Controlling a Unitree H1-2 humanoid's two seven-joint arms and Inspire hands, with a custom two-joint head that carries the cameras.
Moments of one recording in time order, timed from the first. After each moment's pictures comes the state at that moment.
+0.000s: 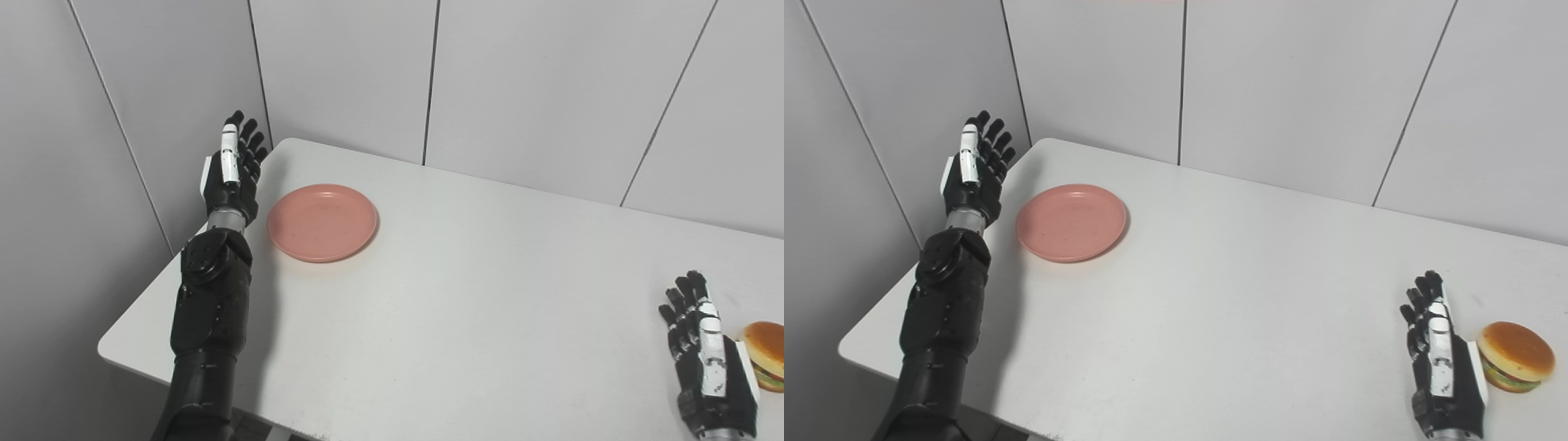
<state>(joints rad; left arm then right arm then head) -0.44 0.26 0.47 0.23 -0.39 0.13 0.06 -0.21 -0.11 -0.08 0.20 0.23 -0.13 0.21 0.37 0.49</state>
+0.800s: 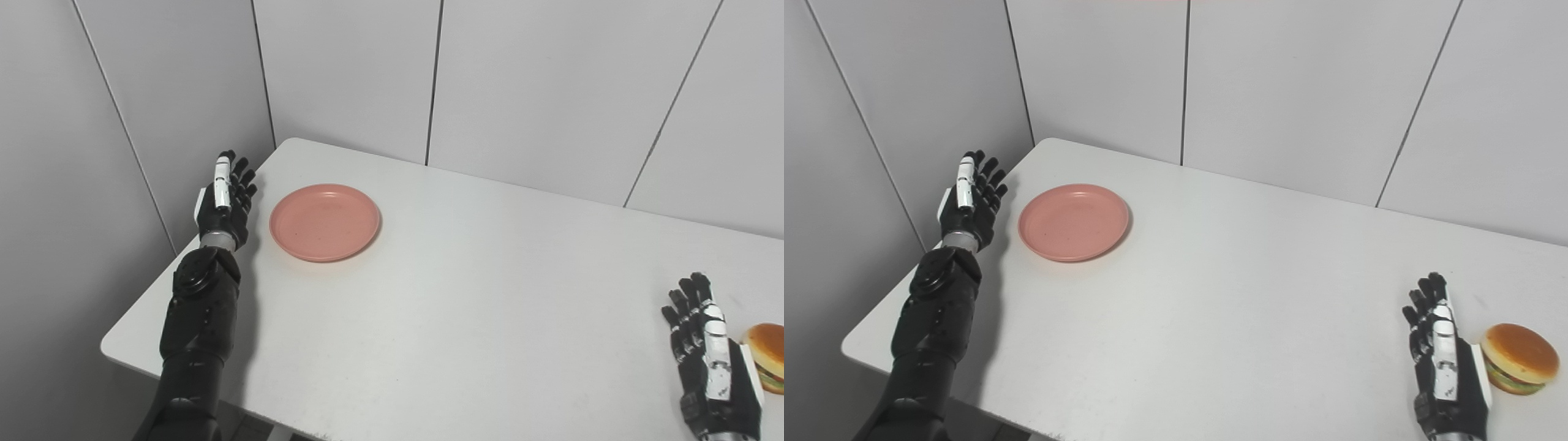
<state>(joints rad) -0.43 0.33 0.49 0.48 -0.41 0.09 0.03 -0.21 -0.12 -0.08 0.18 0.24 -0.13 0.21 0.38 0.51</state>
